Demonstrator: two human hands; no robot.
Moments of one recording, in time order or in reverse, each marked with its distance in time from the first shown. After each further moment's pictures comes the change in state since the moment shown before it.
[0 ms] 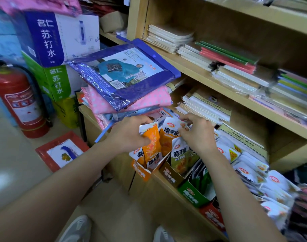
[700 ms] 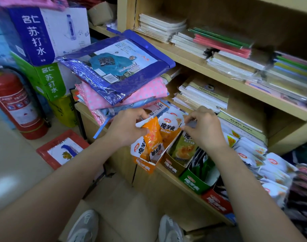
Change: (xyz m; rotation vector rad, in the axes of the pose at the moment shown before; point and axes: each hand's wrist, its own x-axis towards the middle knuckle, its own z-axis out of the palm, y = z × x) left_hand 0.004 -0.007 0.009 -0.101 0.056 0.011; right_hand -0.021 0.013 -0.015 -0.112 0.004 -0.054
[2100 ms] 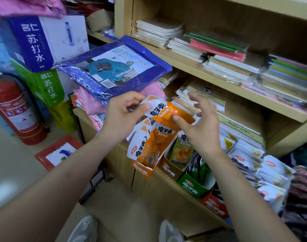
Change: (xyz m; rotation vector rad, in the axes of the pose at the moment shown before) left_hand 0.000 0.040 -0.020 -0.494 0.287 0.123; right_hand -0.007 -0.031 -0.015 0.417 0.222 0.037
